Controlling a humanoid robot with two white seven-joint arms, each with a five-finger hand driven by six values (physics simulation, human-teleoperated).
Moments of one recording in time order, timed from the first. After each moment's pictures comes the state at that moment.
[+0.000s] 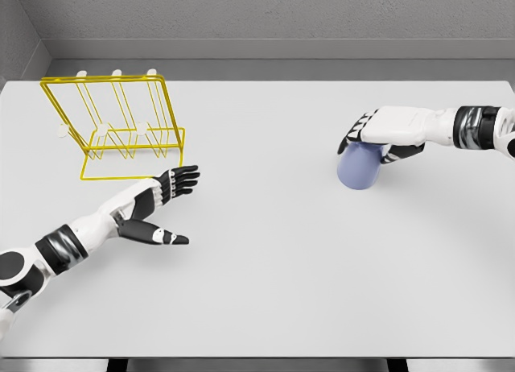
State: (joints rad) left arm -0.20 0.79 -0.66 -1.65 0.72 -0.16 -0.29; right arm -0.83 -0.76 0.78 -1.31 0.39 -0.61 0.61
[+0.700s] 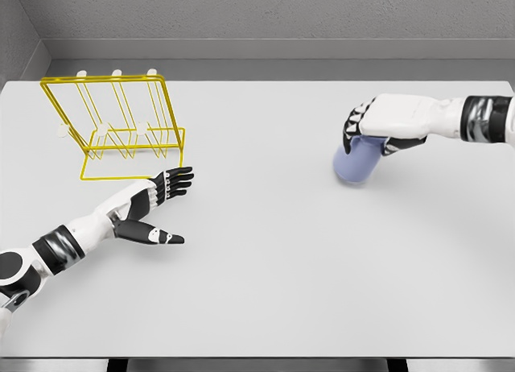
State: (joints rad) left arm -0.20 0.79 -0.66 -1.61 0.72 -0.17 -0.29; right arm -0.83 -0.81 0.74 -1.46 0.38 -0.61 0.61
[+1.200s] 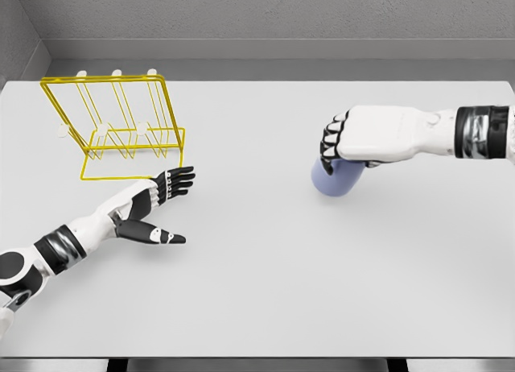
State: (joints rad) left arm -0.20 0.78 -0.66 -1.61 0.72 -0.16 -0.29; right arm -0.81 -0.87 0.74 -1.74 0.38 -0.61 0.61
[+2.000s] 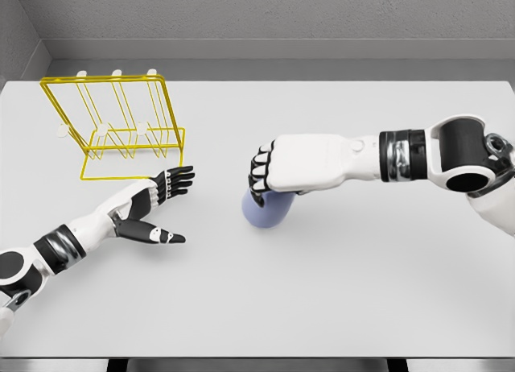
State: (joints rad) left arm -0.20 0.78 -0.66 -1.61 0.72 -0.17 -0.29; right arm -0.78 -0.65 0.79 -1.77 0.40 -0.61 0.61
